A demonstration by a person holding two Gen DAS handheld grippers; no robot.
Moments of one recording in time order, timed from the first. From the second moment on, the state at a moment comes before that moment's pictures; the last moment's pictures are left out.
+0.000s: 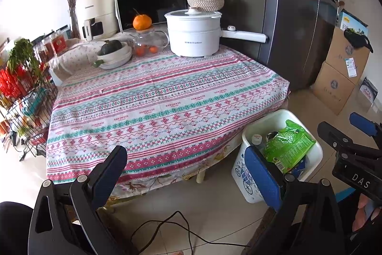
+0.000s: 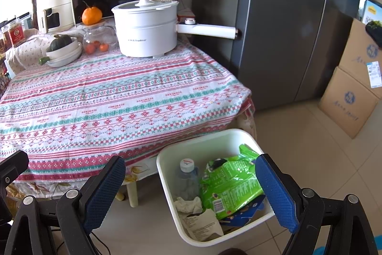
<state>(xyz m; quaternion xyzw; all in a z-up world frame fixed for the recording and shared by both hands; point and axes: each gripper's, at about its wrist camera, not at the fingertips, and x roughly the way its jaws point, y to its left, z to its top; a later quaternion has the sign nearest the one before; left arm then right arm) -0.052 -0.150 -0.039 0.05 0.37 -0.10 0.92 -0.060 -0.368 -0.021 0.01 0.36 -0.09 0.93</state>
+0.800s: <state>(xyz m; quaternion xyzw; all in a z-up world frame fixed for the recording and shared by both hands) -0.053 -0.155 -0.038 0.05 0.37 -0.09 0.92 -0.059 -0.370 -0.022 0.01 0.36 -0.09 0.93</state>
